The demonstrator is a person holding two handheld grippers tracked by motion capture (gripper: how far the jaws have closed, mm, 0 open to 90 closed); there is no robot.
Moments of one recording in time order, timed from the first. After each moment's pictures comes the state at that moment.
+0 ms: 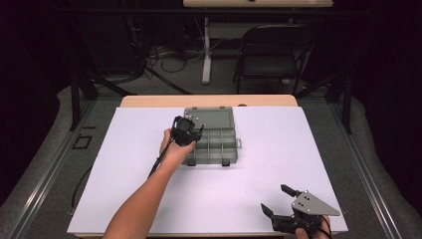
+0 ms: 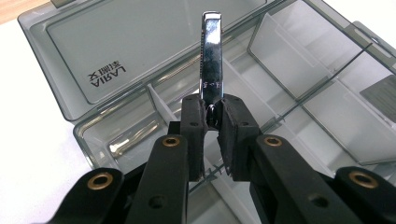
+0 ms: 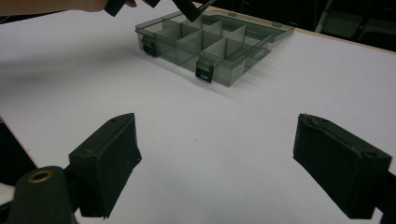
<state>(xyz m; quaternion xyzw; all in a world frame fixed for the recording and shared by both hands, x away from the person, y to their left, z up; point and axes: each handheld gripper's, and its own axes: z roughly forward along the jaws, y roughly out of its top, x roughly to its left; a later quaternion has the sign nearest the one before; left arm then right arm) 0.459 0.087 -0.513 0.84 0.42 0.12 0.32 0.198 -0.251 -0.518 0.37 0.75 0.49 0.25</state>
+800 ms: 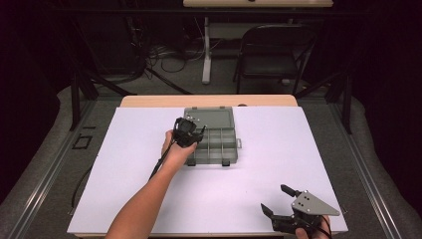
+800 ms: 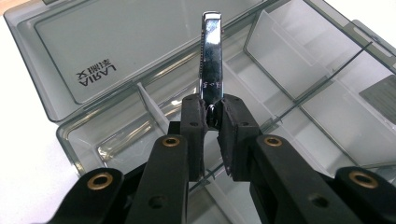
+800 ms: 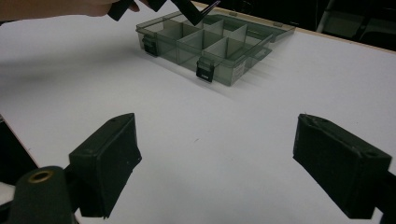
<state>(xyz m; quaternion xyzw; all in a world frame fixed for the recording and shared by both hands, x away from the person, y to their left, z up) 0.459 0.083 -0.519 0.84 0.42 0.12 0.33 0.199 -0.251 -0.518 0.36 0.75 0.49 0.25</state>
